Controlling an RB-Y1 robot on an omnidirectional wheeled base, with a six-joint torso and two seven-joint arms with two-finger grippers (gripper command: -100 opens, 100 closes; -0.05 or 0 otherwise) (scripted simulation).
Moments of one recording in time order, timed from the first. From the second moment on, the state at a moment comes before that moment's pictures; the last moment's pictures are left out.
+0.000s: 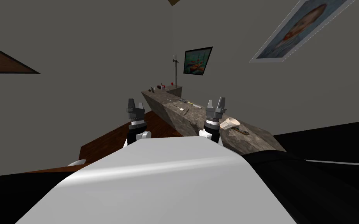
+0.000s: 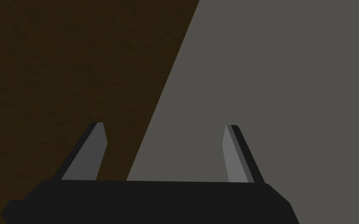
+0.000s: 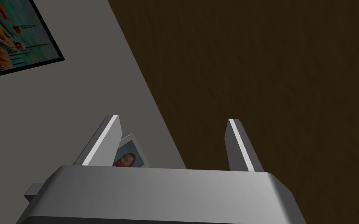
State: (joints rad) left arm 0.45 0.02 0.01 -2.25 0.07 -0.49 -0.13; right arm 0.50 -0.01 -0.01 -2.37 0.06 -0.60 -0.12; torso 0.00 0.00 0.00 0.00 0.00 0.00
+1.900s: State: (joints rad) left arm 0.45 0.02 0.01 -2.25 0.07 -0.49 -0.13; right arm 0.18 -0.33 -0.14 -2.04 -0.05 -0.11 -0.29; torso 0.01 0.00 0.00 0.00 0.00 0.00
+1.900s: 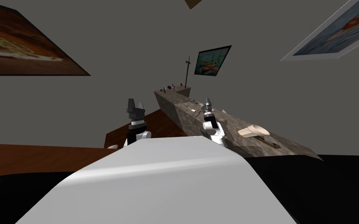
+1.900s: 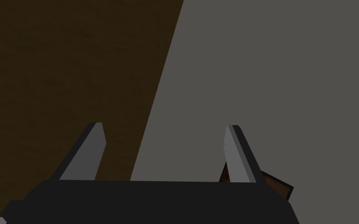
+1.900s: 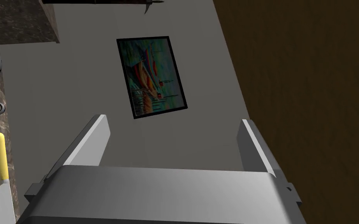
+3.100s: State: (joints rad) left arm 0.45 0.02 0.01 -2.25 0.07 -0.49 -0.13; right arm 0.00 -0.47 -0.22 -1.78 -0.12 0.22 -0.44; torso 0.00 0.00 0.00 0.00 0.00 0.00
